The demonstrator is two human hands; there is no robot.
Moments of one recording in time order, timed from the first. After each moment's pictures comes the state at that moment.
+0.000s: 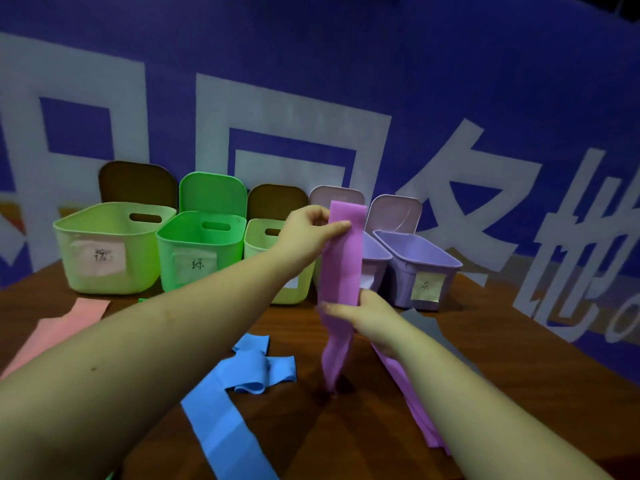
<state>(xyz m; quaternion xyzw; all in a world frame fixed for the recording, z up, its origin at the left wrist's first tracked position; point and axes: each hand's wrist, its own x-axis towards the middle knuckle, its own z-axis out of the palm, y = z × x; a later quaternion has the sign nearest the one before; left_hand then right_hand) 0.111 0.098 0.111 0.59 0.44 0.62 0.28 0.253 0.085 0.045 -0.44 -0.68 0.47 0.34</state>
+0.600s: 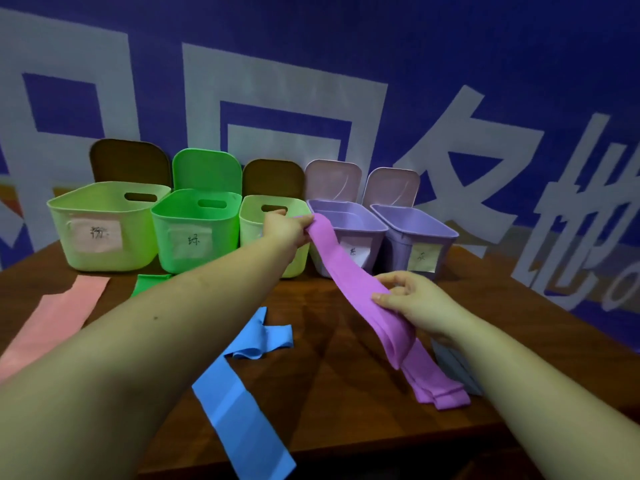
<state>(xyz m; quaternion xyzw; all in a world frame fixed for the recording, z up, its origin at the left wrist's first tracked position) 0.109 0.129 0.075 0.30 0.47 0.70 0.45 0.325 0.065 0.044 -0.51 -0.70 0.39 0.32</state>
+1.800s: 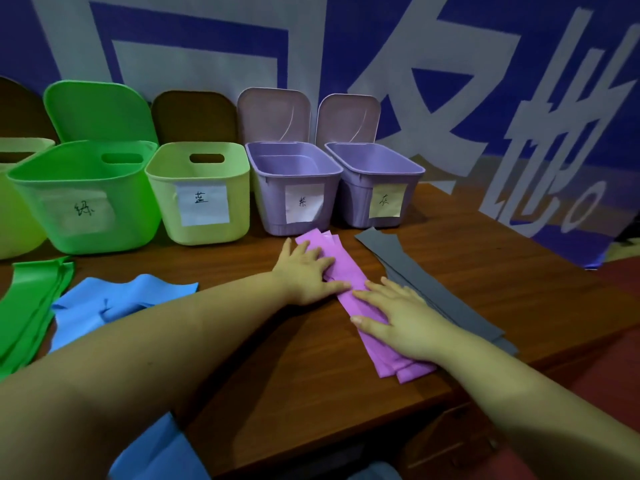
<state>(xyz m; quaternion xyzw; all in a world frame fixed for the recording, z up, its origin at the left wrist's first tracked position) 0.201 0.163 -0.047 0.80 0.59 0.02 0.02 0.391 0.087 -0.034 -0.56 -0.82 0.12 0.01</state>
